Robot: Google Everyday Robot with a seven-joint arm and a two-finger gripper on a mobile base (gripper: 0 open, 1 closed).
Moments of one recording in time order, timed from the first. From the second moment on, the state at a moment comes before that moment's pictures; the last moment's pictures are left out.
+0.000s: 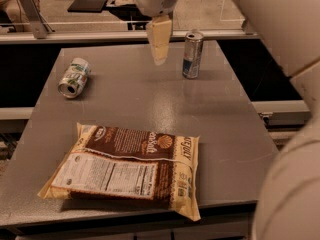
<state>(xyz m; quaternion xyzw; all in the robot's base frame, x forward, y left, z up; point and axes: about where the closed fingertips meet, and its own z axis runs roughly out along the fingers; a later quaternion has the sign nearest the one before) 0.636 0.045 0.987 -0.87 0.42 -0.06 0.24</state>
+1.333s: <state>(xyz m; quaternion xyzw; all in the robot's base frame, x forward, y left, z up) 0.658 0.158 0.936 -0.96 0.22 -0.09 0.17</state>
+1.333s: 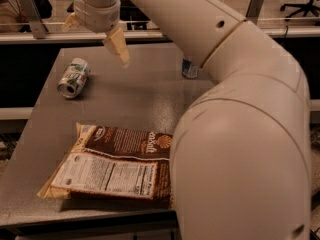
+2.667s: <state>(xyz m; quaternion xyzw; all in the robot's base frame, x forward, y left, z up) 0.638 0.227 0.885 -0.99 0.06 -0.07 0.07</state>
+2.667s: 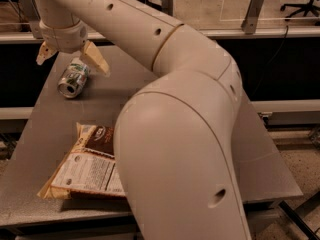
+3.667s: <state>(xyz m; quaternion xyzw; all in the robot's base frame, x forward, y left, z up) 0.631 0.239 0.864 -1.00 0.04 -0.06 0.04</state>
